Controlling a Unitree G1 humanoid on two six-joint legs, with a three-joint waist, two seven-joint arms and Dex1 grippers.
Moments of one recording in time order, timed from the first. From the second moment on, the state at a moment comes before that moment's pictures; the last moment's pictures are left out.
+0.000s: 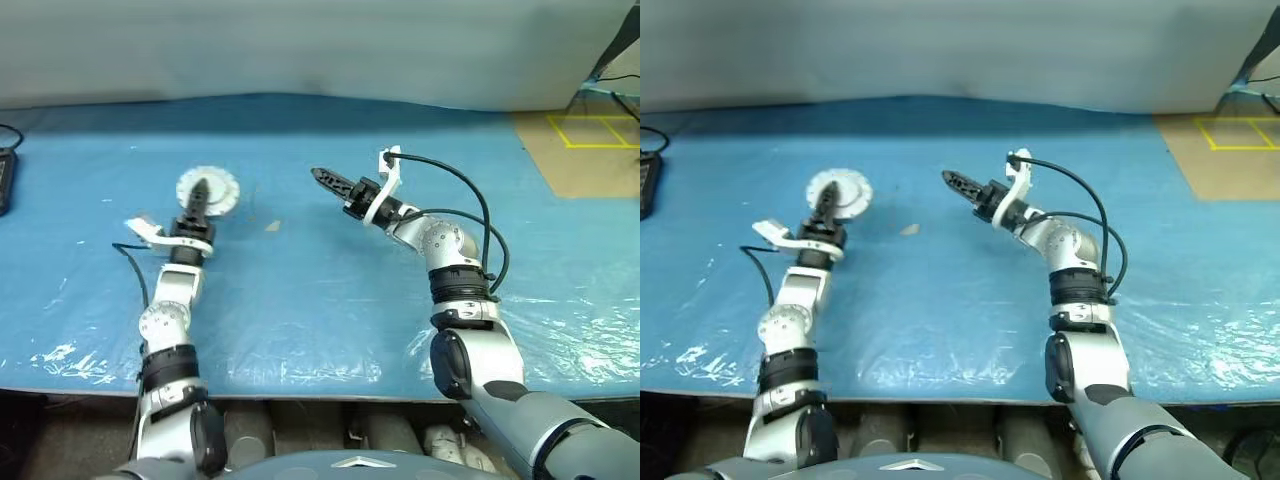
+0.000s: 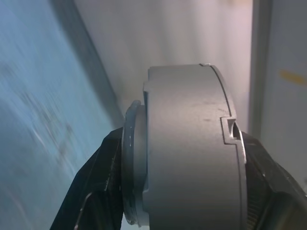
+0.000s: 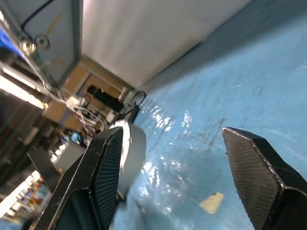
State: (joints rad) left arm -0.45 0.04 0.58 0.30 -1.16 0.33 -0.34; right arm -0.81 -0.12 -0.21 0.50 0.62 0.72 0.69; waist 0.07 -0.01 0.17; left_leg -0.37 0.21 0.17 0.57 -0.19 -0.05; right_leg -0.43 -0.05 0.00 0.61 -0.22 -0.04
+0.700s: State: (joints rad) left arm -0.74 0.22 0.69 0.93 -0.90 0.03 -0.32; right arm -0.77 -0.12 -0.16 0.47 0.57 0.67 0.74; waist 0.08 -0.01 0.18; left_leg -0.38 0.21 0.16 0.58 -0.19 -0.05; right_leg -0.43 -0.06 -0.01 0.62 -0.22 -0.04
